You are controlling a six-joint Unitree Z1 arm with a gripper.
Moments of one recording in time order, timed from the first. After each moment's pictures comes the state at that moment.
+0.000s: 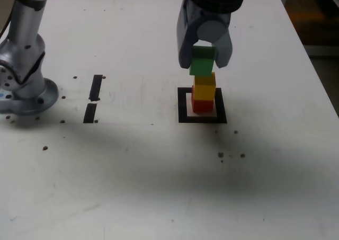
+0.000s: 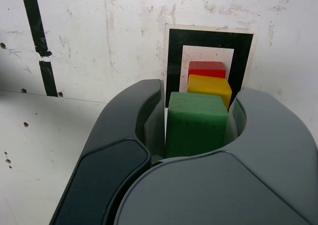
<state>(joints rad) -0.15 2.05 -1.88 1.59 0.13 -0.20</state>
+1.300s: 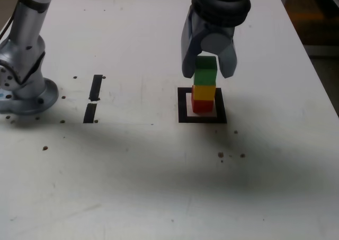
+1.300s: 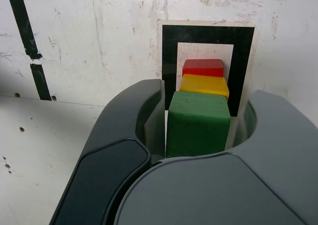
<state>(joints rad) -0.16 2.09 -1.86 1.55 0.12 -0.16</state>
